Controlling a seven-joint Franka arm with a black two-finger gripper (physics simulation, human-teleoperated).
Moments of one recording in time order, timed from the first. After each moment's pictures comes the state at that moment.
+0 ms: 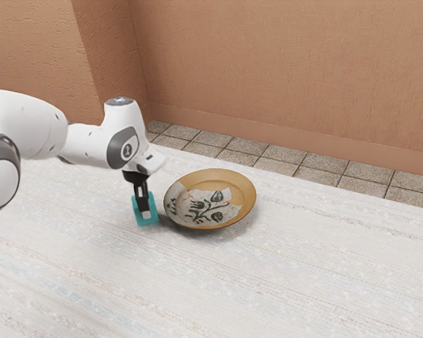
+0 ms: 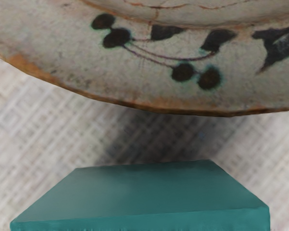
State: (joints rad) arm -0.05 0.49 0.17 -1.81 -0.09 2.28 1.03
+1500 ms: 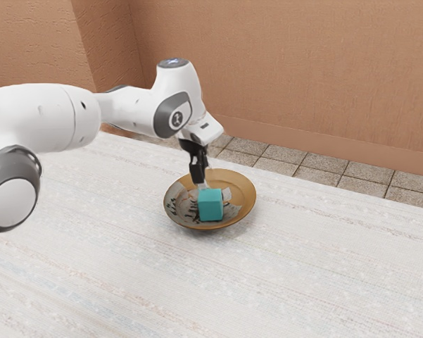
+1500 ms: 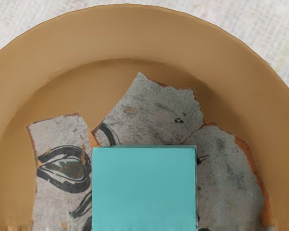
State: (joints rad) arm -0.22 0.52 0.13 -1.51 -0.10 2.13 1.04
